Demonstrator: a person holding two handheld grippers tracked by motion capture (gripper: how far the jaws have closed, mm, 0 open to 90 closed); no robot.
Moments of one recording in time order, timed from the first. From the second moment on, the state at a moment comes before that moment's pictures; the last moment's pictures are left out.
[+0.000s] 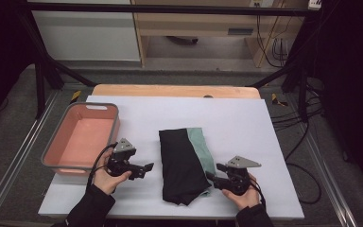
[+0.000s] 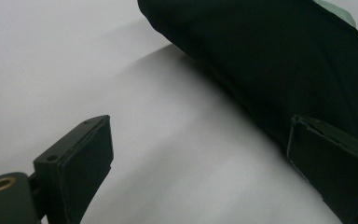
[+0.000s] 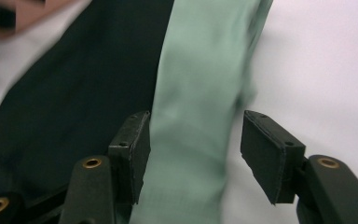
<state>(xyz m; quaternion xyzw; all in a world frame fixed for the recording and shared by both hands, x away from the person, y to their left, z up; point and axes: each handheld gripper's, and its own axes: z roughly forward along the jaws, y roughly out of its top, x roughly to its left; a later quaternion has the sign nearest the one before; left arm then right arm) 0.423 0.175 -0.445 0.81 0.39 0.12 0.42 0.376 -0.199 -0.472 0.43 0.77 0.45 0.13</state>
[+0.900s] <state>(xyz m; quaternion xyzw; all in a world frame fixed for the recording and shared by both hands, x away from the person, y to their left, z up) 0.420 0.171 -0.438 0.81 0.39 0.08 0.44 0.368 -0.198 -0.480 0.44 0.78 0.43 0.11</state>
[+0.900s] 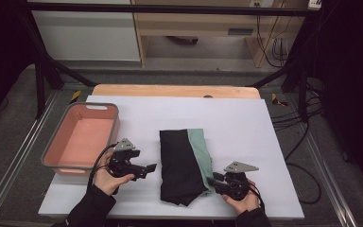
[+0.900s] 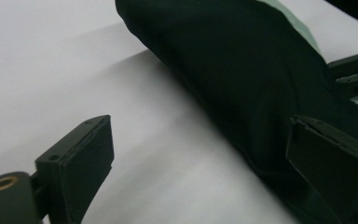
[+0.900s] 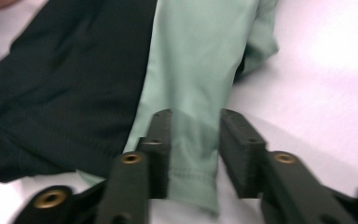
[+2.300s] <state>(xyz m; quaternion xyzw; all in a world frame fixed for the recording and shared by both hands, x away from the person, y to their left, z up) 0.468 0.134 -0.408 0.79 0.40 0.10 0.45 0.377 -0.193 -0.471 0.42 0.76 0.47 0.13</state>
